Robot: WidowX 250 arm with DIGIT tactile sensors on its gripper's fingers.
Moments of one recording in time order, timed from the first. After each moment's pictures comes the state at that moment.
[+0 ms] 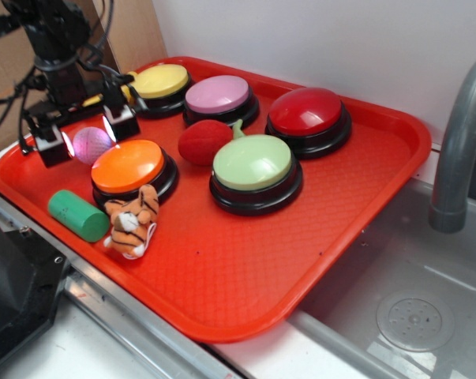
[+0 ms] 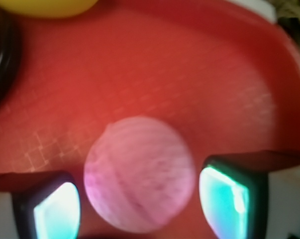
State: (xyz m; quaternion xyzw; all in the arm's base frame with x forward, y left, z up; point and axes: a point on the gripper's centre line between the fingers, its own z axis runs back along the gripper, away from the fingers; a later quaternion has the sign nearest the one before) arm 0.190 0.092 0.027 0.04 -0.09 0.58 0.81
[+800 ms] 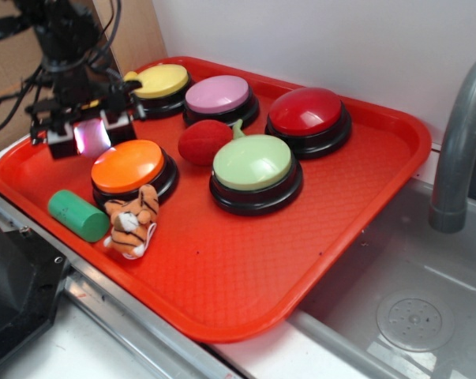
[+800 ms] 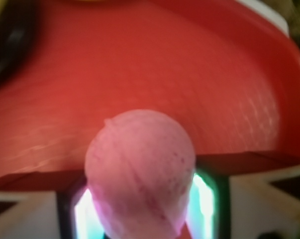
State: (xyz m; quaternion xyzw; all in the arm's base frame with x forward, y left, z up) arm 0.199 0.084 0.043 0.06 -0.06 0.50 0.86
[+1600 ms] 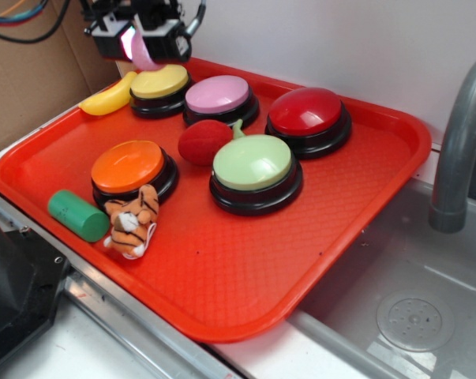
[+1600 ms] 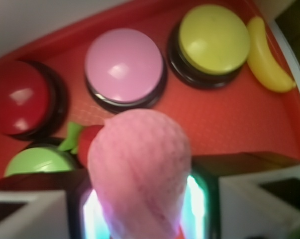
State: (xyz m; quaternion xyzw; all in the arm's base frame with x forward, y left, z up) arm 0.244 0.009 0.140 -0.02 -0.07 0.17 0.98
